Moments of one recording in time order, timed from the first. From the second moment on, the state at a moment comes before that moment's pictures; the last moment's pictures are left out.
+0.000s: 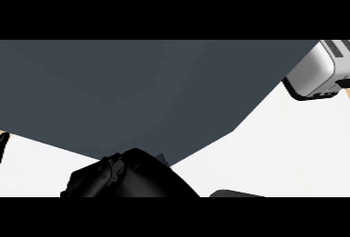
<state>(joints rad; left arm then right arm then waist) 0.43 0.74 -0.11 -2.00 0.88 0.08 -0.54 -0.76 -0.01 0.72 -1.93 -0.21 -0.35 0.68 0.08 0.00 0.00</state>
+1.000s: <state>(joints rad) 0.42 0.79 0.07 -1.95 0.99 -0.05 -0.48 -1.30 0.00 0.49 -1.11 -0.82 -0.01 0.50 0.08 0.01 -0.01</state>
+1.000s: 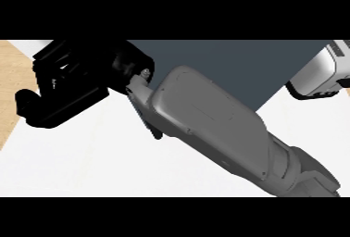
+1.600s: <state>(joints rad) 0.44 0.81 0.14 -1.96 1.04 -0.08 -0.44 -1.34 0.00 0.45 -0.87 -0.74 0.06 0.24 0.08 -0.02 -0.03</state>
